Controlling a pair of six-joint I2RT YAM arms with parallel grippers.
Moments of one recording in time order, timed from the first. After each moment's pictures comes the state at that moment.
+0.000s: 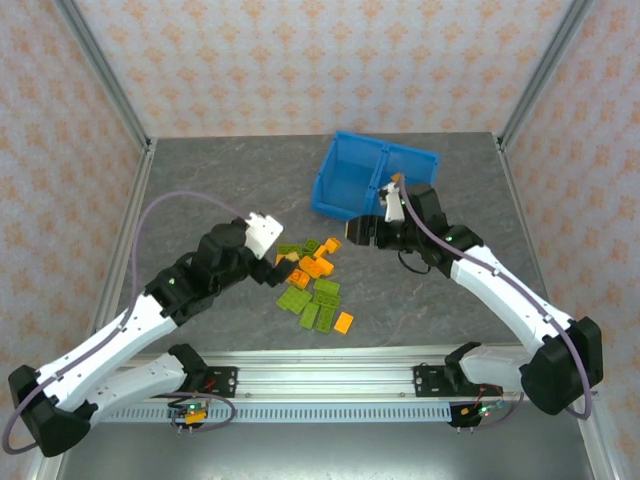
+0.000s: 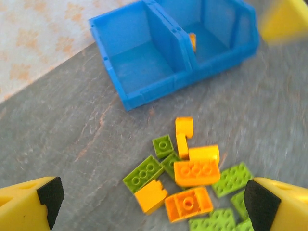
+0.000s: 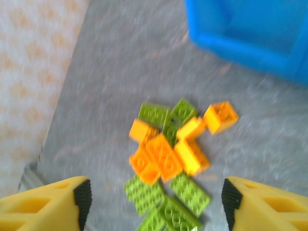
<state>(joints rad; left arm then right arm) -0.69 0.91 0.85 -0.46 -0.16 0.04 0.50 1.20 0.97 -0.48 -0.41 0.52</state>
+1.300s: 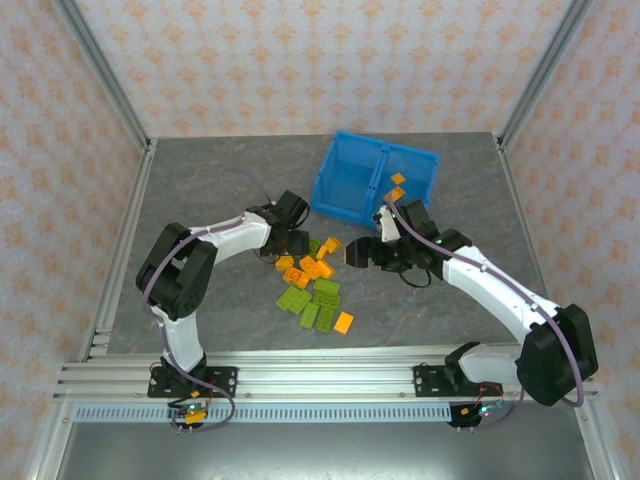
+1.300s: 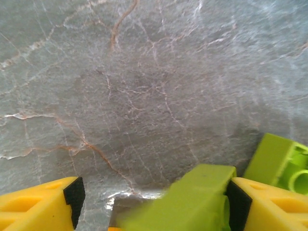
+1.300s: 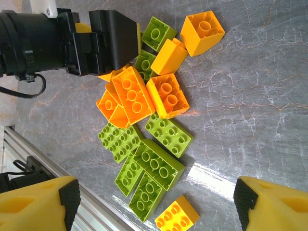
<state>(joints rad) -0.49 1.87 1.18 -0.56 -0.10 -0.59 0.51 1.25 0.90 -0.59 -0.43 0.52</state>
